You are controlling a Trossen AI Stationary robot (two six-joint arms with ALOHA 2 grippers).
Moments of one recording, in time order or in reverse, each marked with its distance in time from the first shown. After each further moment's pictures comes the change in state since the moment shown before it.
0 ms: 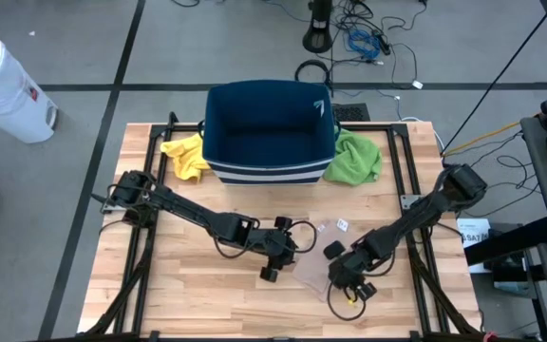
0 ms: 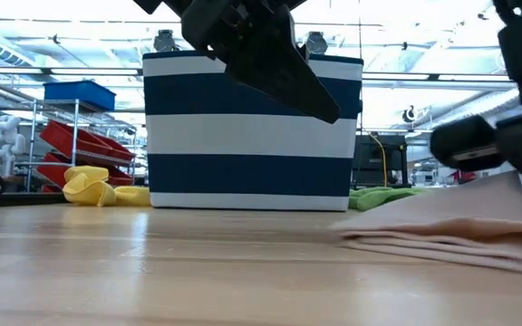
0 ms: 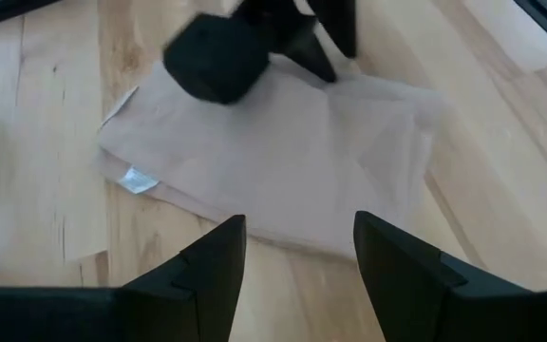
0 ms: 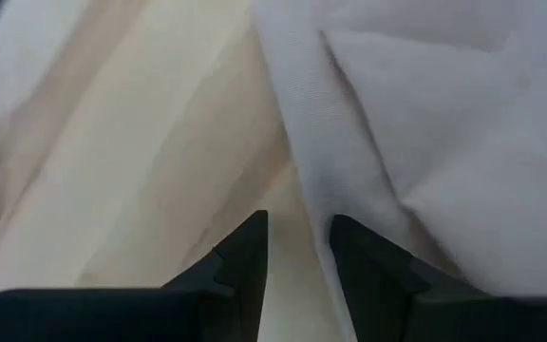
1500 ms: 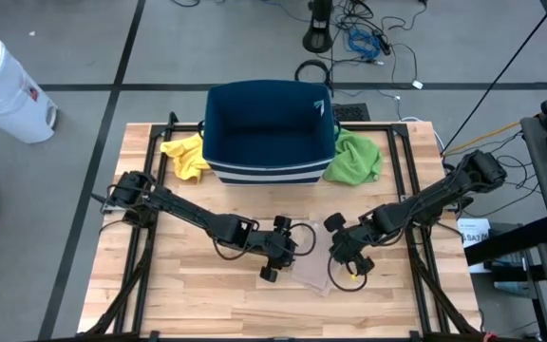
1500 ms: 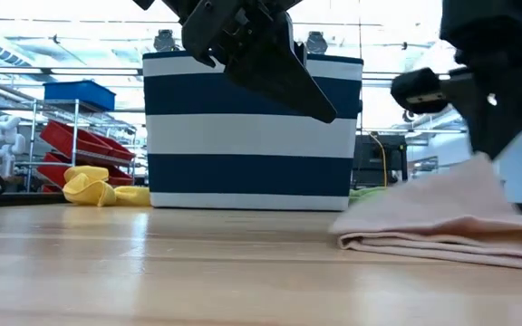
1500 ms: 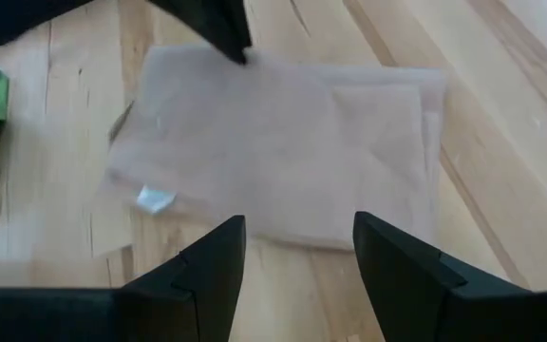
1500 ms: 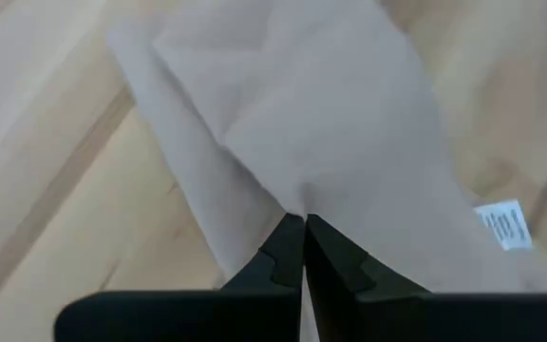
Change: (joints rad) left arm -0.013 -0.001 0.000 -0.010 -0.066 0.027; right arm -0.154 -0.261 -0.001 -0.237 0.152 -0.204
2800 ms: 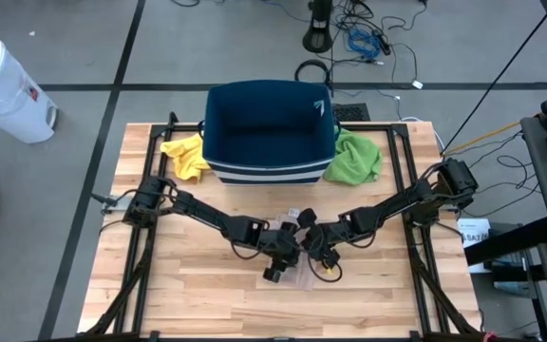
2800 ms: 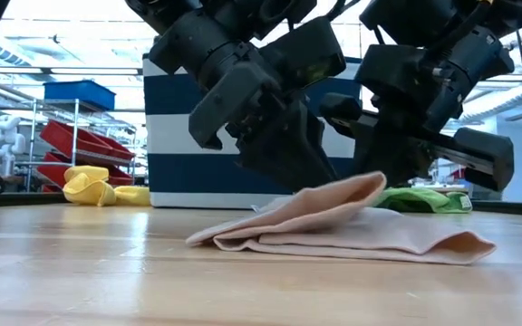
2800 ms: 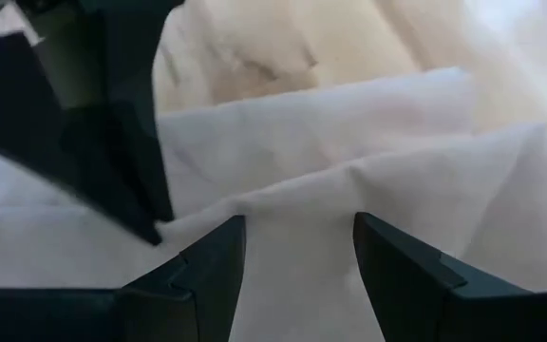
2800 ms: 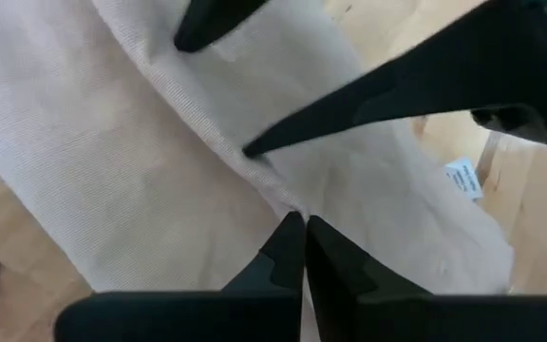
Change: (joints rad) left arm 0.050 0.167 0.000 0.090 0.183 -0.006; right arm -0.130 0.281 -0.041 0.586 0.150 -0.323
